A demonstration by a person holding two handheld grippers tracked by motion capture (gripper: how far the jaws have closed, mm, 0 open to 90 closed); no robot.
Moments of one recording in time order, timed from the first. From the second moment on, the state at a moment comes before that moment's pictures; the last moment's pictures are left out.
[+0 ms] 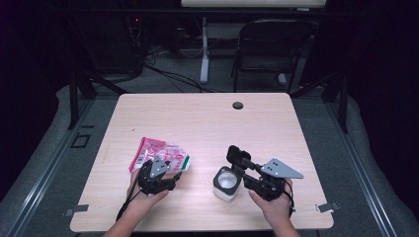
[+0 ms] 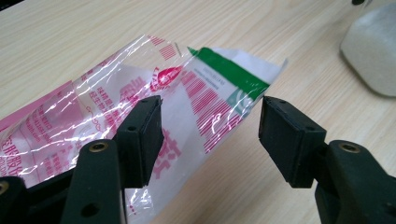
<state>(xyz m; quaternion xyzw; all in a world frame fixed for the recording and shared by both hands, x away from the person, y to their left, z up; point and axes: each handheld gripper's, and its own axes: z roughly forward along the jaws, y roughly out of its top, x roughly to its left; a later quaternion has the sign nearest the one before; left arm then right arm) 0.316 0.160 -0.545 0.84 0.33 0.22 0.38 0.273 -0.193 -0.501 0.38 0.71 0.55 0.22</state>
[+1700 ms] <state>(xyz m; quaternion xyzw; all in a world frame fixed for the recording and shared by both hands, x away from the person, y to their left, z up) 0.302 0.166 -0.532 0.83 0.33 0.23 0.40 0.302 -0.209 -0.517 0.42 0.72 0.51 0.21</state>
